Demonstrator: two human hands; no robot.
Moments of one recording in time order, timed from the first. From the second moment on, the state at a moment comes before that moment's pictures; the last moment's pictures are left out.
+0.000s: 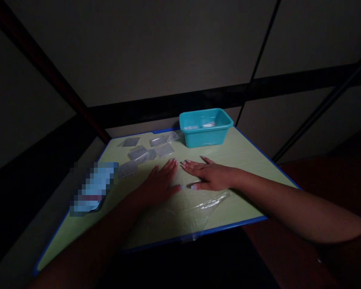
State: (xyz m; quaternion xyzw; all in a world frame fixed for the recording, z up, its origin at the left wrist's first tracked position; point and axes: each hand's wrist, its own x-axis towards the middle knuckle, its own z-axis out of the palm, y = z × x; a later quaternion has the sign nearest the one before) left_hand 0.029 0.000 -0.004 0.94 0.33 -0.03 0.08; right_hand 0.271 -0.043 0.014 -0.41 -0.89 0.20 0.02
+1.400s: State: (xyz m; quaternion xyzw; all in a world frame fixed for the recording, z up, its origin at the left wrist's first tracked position) left_hand 0.020 0.040 0.021 0.72 0.43 0.44 0.32; right_hand 0.287 -0.037 0.017 -0.50 -0.86 0.12 0.01
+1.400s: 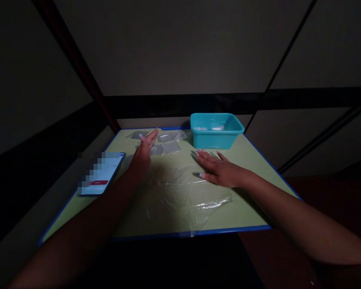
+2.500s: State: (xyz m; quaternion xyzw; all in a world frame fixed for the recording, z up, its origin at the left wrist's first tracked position) left_hand 0.021 0.030 0.002 0.89 0.40 0.16 0.16; right_hand 0.268 -0.071 0.055 -0.13 -0.93 0.33 0.03
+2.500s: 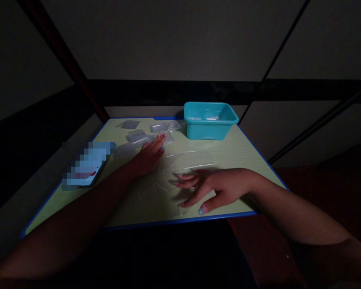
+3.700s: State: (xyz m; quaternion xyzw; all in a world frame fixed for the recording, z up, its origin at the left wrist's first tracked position) left_hand 0.035 0.003 0.021 0.90 0.14 0.18 0.36; right_hand 0.264 -0.066 0.042 -0.24 -0.82 0.49 0.20
